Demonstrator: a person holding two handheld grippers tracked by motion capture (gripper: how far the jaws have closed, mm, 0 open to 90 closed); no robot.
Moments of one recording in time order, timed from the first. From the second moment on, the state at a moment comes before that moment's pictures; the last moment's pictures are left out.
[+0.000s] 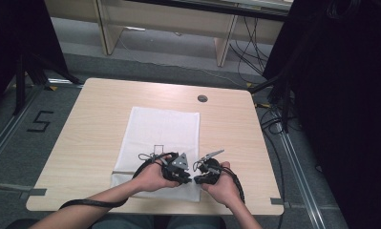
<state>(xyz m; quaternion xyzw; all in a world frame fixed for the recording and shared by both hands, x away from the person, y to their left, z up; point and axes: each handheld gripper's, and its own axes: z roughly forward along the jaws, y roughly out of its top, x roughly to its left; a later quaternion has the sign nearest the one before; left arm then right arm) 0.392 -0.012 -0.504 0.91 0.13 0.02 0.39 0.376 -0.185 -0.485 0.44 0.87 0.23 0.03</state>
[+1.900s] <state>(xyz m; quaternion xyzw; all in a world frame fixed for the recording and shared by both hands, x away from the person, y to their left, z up) 0.389 -0.004 -0.489 0.92 0.12 0.03 0.38 0.379 -0.187 -0.486 0.44 0.87 0.24 0.02</state>
